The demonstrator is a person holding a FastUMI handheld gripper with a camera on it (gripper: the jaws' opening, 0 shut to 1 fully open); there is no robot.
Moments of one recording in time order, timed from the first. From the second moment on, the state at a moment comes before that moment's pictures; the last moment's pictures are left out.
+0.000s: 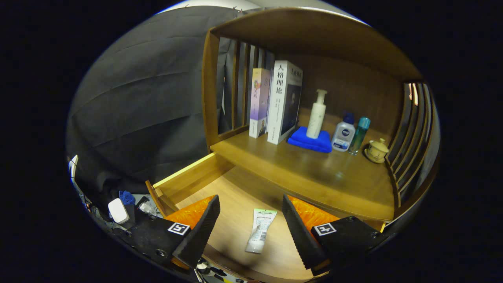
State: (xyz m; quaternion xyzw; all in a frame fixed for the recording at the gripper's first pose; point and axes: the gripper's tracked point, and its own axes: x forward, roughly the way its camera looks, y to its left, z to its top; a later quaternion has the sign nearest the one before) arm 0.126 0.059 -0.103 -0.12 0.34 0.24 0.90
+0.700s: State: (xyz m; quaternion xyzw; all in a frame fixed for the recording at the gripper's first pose) arm 0.142 0.039 -0.199 -0.17 0.48 0.24 0.83
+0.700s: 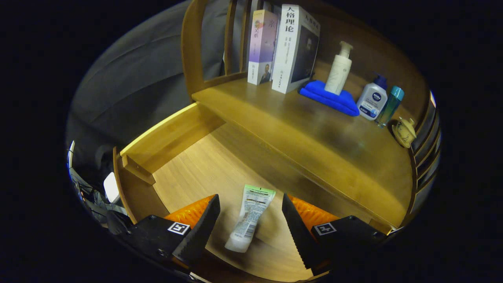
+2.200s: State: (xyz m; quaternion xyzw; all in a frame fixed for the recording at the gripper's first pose) arm 0.125 0.049 -0.202 -0.24 0.47 0.29 0.80
